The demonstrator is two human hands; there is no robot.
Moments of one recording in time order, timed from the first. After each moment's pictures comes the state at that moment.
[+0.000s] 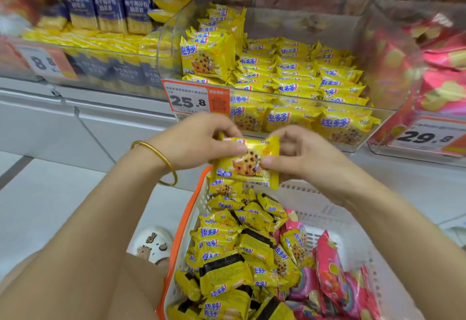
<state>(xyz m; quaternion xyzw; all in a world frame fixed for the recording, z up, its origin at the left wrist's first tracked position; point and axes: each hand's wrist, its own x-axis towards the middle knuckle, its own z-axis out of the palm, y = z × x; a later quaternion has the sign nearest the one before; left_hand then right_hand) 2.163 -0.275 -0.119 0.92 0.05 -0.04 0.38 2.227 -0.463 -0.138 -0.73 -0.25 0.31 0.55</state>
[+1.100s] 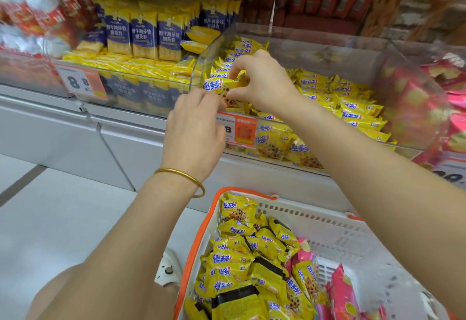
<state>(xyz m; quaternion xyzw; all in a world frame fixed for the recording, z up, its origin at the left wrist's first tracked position) 2.168 -0.247 -0.116 0.92 0.16 0.31 0.15 2.302 -0.317 -0.077 -0.88 -0.41 -0.08 0.23</state>
